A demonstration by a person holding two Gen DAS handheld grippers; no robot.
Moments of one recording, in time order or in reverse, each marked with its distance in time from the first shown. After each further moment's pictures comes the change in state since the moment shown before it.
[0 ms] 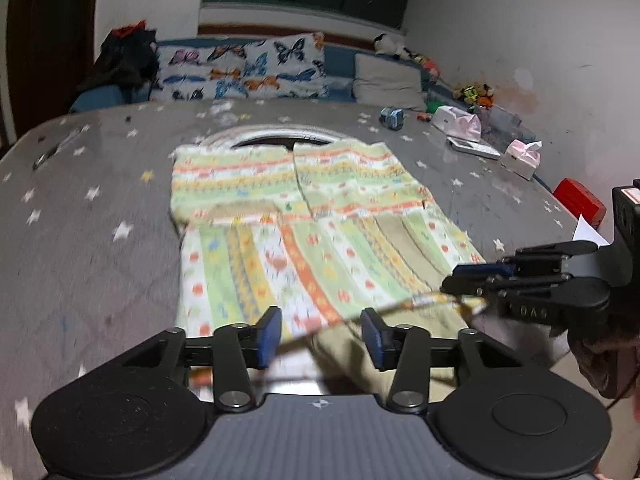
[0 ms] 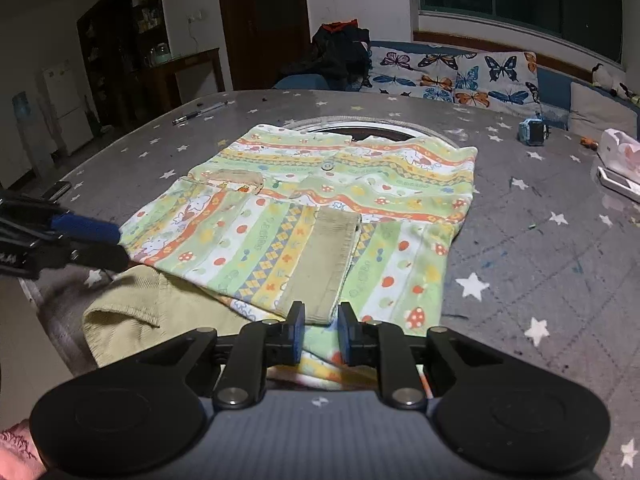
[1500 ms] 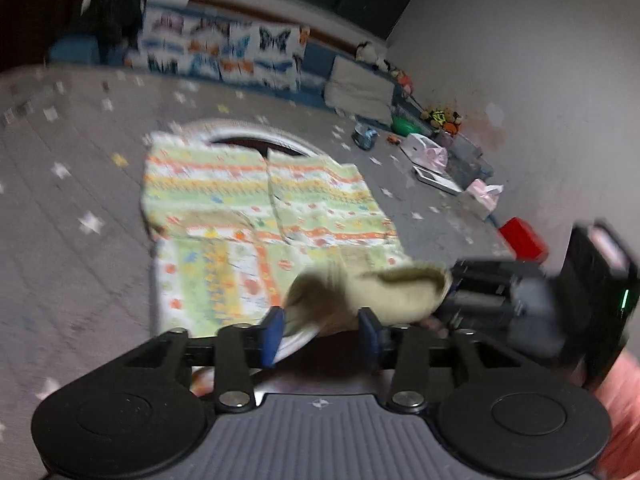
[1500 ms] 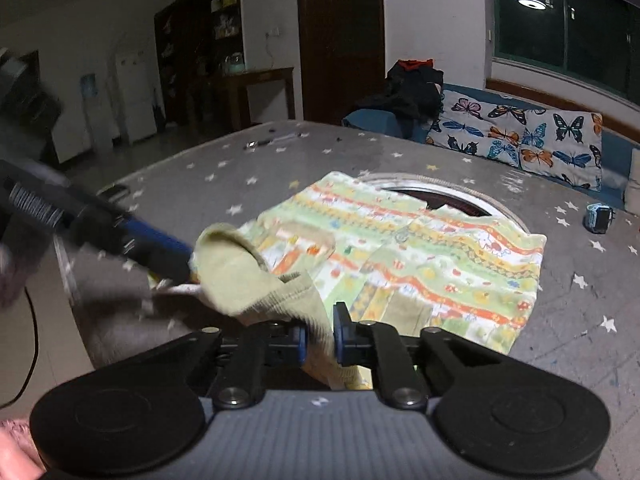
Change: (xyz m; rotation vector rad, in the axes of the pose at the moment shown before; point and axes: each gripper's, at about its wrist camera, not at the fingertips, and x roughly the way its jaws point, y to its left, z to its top) left arm -0.008 0.034 0.026 -0.098 -0.014 -0.170; right arm 0.001 0.024 0.044 -0.167 -0.092 0.157
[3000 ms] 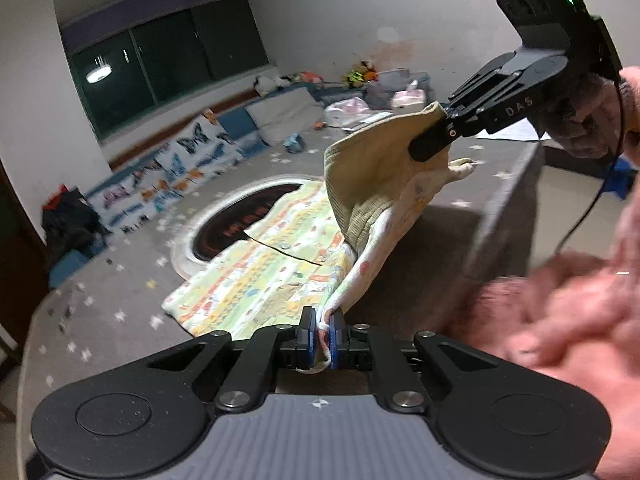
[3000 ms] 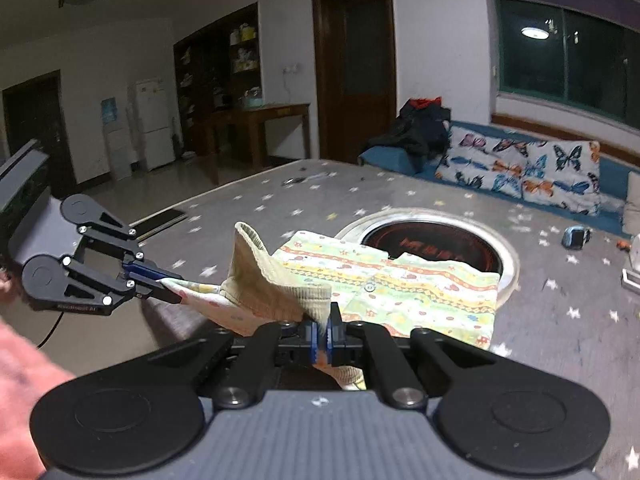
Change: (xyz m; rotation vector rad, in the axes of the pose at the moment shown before) left arm -0.075 -0.059 -0.094 0.708 -0.070 0.111; right arm -0.125 0.047 -0.026 -0.020 -0.093 0.037
